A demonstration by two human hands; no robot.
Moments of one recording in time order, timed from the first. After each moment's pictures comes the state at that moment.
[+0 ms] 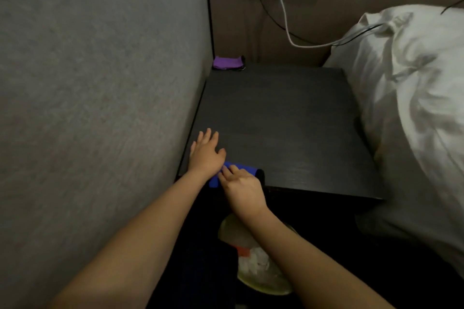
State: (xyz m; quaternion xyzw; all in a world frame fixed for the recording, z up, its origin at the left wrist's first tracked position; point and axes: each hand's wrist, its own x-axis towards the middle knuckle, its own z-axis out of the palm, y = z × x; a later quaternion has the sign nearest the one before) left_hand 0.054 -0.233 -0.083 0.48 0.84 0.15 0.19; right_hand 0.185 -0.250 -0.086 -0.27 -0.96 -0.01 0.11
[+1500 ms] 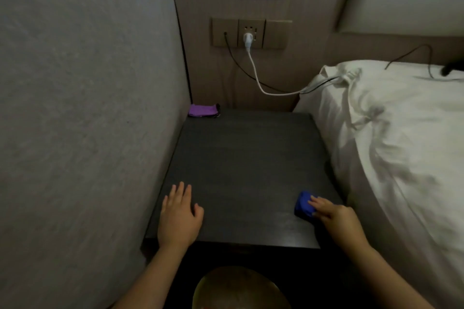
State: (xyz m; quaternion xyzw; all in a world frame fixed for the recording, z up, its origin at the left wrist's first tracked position) left_hand 0.073 -0.239 -0.090 0.46 0.87 0.16 0.08; right_hand 0.390 -0.107 -0.083 -0.55 -0.79 0.24 0.13
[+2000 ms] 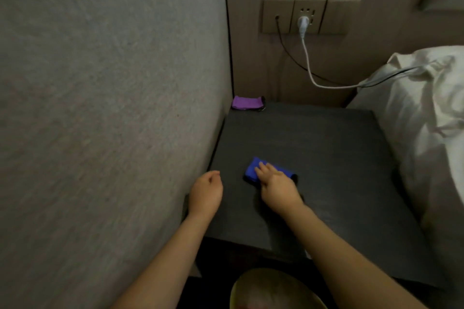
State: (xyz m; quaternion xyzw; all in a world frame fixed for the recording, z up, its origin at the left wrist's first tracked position) left_hand 0.027 -0.216 -0.049 0.26 0.86 0.37 0.23; right_hand 0.159 -0.118 -0.069 -0.38 -0.90 0.19 0.07
